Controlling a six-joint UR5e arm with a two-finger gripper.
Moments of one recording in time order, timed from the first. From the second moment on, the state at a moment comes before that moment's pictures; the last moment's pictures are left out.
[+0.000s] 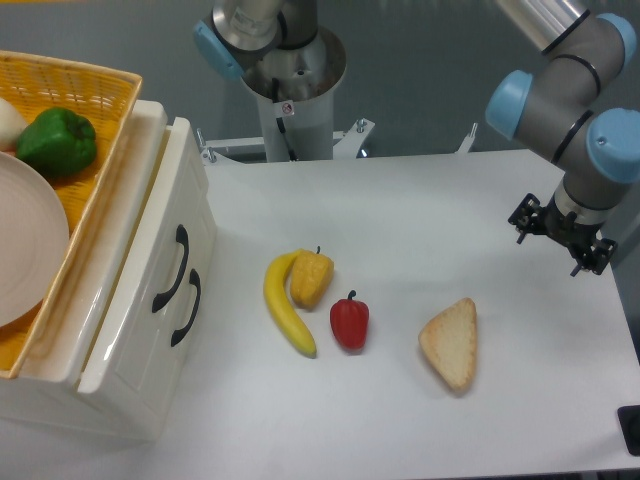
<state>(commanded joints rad) 2.87 -2.09 -1.42 -1.18 1.60 1.51</state>
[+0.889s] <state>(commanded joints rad) 2.83 -2.03 -1.54 -1.11 1.60 1.39</state>
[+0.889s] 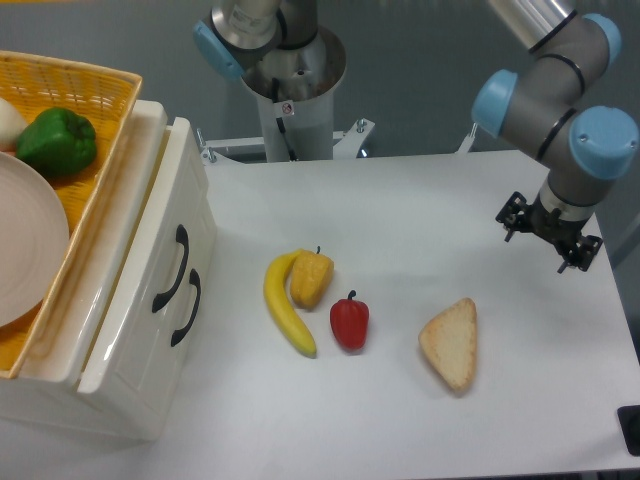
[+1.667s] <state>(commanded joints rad) 2.65 -1.94 -1.56 -1.24 1.60 1.01</state>
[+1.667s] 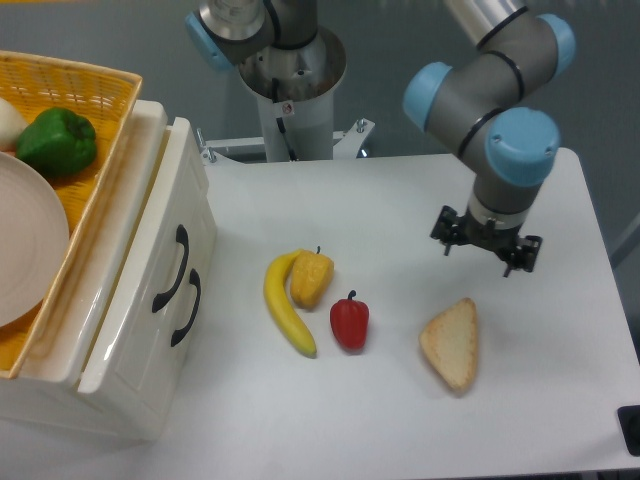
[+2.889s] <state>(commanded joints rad) 2.45 -1.88 -1.56 -1.42 1.38 0.68</state>
